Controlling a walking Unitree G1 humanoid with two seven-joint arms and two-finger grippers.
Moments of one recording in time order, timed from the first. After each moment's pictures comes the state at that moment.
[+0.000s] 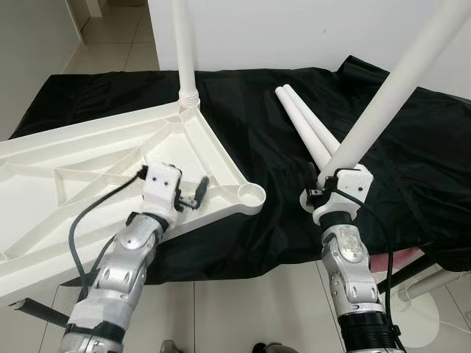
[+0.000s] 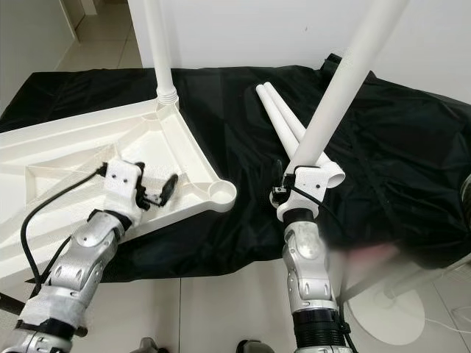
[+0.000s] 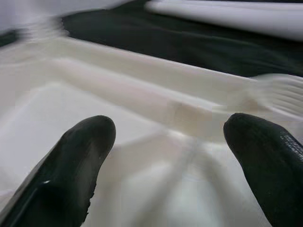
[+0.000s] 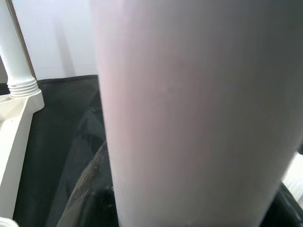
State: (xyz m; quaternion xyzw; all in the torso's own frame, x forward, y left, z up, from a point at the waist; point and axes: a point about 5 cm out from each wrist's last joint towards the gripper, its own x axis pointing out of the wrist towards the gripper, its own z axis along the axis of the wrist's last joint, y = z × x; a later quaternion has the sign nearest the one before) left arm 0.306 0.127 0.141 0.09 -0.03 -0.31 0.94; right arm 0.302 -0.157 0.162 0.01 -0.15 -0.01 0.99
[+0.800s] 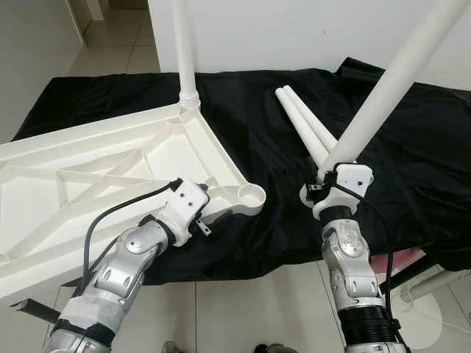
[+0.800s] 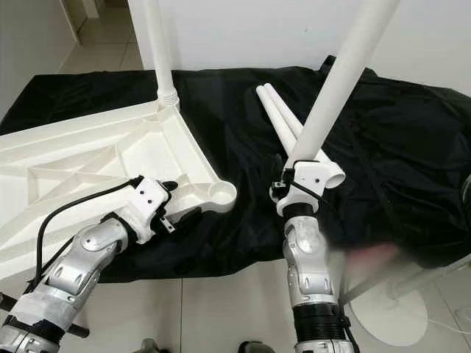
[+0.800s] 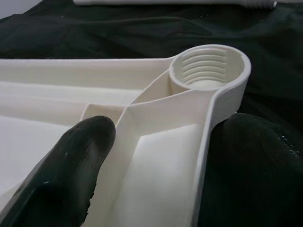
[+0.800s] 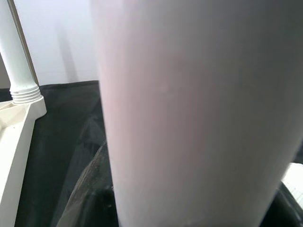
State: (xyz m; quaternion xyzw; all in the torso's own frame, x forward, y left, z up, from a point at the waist) left arm 0.300 0.103 0.135 0.17 -0.01 -0.41 0.89; right arm 0.306 -0.156 0.167 0.01 -0.16 -0.01 0.99
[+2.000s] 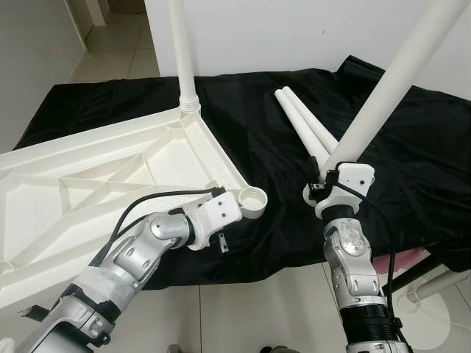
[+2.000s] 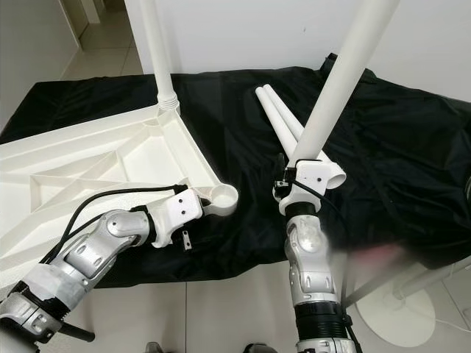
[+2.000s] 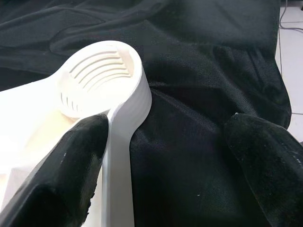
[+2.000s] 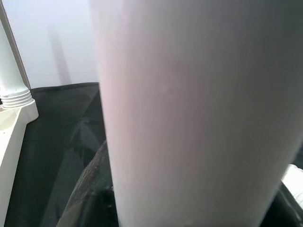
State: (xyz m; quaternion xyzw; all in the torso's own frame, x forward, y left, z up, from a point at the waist) left arm 0.294 0.068 0.136 0.26 0.06 -0.57 0.77; right arm 0.307 -0.157 0.168 0.00 -0.16 -0.02 0.99
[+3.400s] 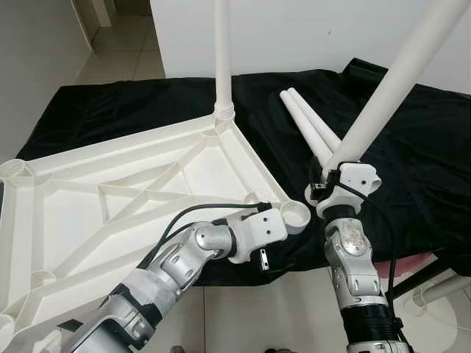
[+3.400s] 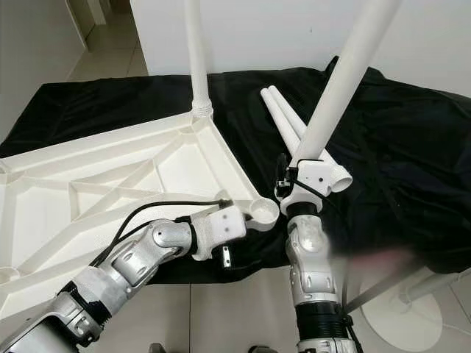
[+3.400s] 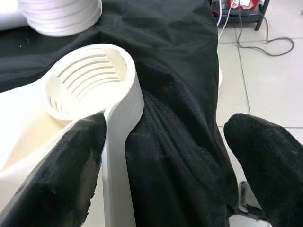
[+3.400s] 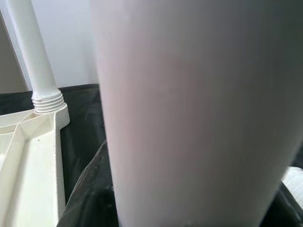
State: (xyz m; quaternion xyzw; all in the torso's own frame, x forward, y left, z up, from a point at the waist) left arm 0.280 0.009 0.129 0.23 0.03 -0.63 0.74; right arm 0.307 -0.159 0.168 0.00 -0.16 -0.03 0.99
